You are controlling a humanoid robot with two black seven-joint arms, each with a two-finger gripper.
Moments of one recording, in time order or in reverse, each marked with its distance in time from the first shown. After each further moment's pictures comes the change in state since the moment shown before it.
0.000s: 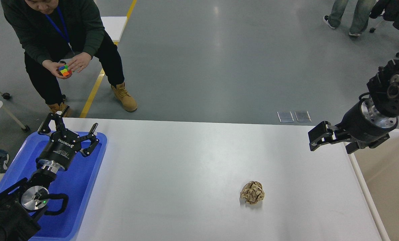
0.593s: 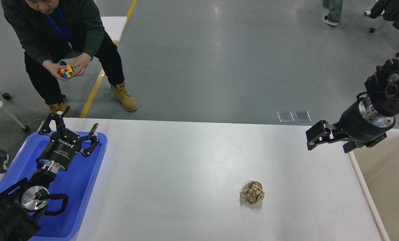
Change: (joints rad) left arm 0.000 0.000 0.002 0.000 0.002 0.000 0.000; right arm -0.003 0.004 0.017 -0.003 0.001 0.001 0.001
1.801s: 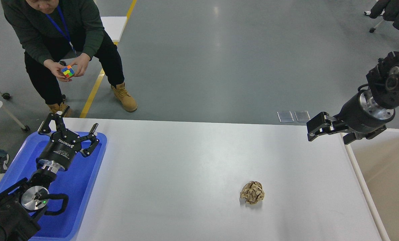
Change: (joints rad) left arm 0.000 0.000 0.000 0.000 0.000 0.000 0.000; right arm -0.024 -0.004 0.018 -0.076 -0.001 0.012 0.001
